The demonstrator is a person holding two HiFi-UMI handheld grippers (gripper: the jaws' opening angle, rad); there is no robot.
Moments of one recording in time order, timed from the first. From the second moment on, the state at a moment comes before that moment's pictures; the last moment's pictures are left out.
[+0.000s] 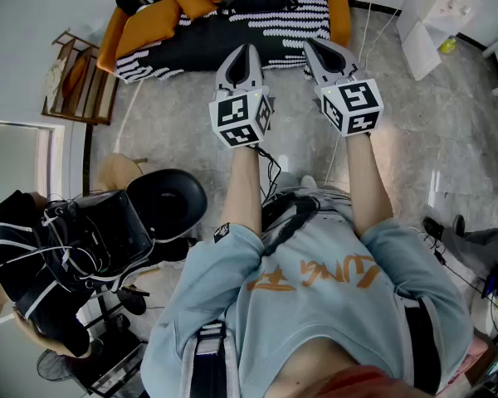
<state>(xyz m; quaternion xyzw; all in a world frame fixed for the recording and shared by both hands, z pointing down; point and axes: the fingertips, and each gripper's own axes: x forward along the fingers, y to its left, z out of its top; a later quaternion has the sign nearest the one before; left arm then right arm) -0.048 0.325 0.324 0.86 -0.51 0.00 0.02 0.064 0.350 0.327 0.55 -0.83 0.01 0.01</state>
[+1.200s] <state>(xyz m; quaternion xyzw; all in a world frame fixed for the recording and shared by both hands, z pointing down) -0.093 0.245 0.322 0.84 -0.54 -0.05 0.02 0.050 0.257 0.322 0.53 -0.85 0.00 0.00</state>
